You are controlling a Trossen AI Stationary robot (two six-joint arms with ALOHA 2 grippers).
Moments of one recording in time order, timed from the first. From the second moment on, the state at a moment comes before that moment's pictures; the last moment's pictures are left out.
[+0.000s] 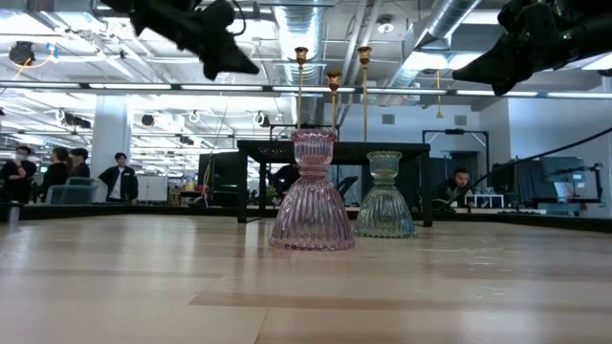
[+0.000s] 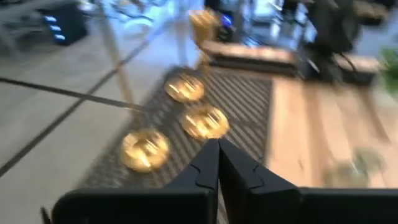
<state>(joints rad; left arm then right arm) 0.62 0.98 0.94 -0.16 0.30 0.21 -0.40 0.39 0.38 -0.17 -0.10 -0.09</state>
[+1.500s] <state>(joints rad) -0.02 1.50 0.36 1.00 0.39 0.31 -0.39 0.39 0.38 -0.17 -0.10 -0.09</state>
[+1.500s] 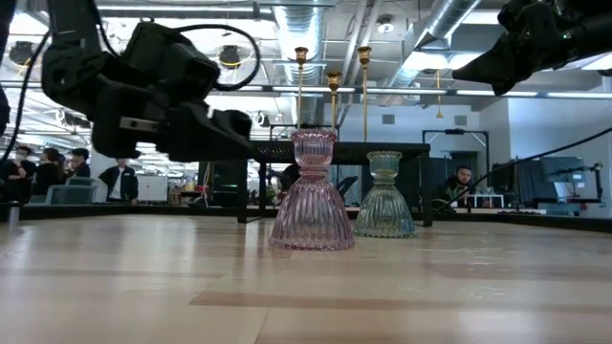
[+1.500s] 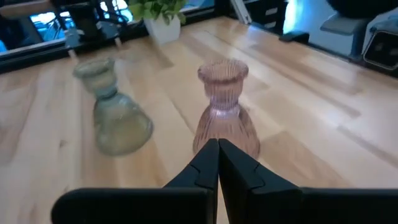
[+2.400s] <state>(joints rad) -0.10 1.66 0.52 1.00 0.33 0.10 -0.39 0.39 0.38 -0.17 -0.10 -0.08</state>
